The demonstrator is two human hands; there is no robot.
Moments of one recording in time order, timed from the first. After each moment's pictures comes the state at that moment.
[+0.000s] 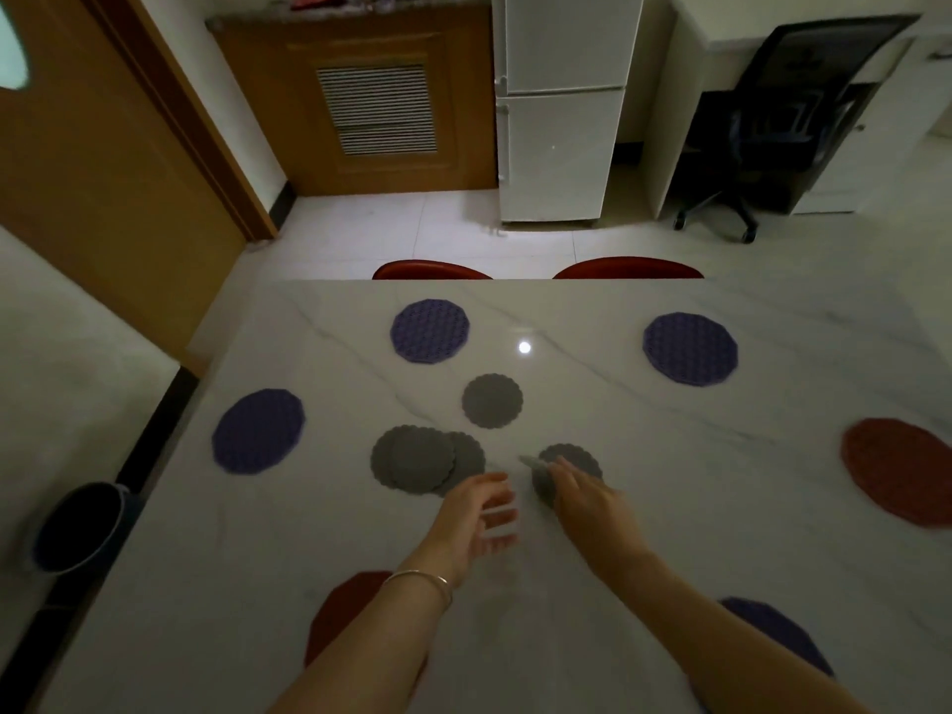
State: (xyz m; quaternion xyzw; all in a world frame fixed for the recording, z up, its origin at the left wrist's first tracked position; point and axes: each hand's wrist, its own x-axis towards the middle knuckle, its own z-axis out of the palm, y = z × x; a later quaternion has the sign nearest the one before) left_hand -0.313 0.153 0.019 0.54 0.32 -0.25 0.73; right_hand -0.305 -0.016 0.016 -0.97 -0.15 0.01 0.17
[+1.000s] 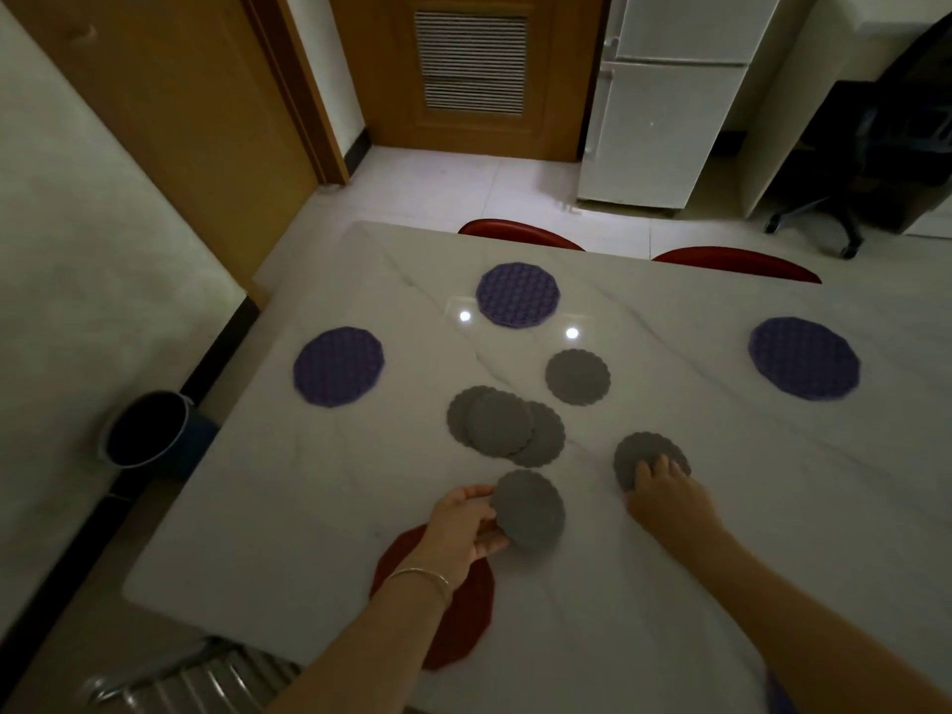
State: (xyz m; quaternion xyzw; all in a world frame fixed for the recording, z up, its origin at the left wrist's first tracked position) left_hand -0.360 0.234 -0.007 0.46 0.46 -0.17 0.74; right_hand -0.278 0.001 -0.025 -0.97 -0.15 0.18 -0.09
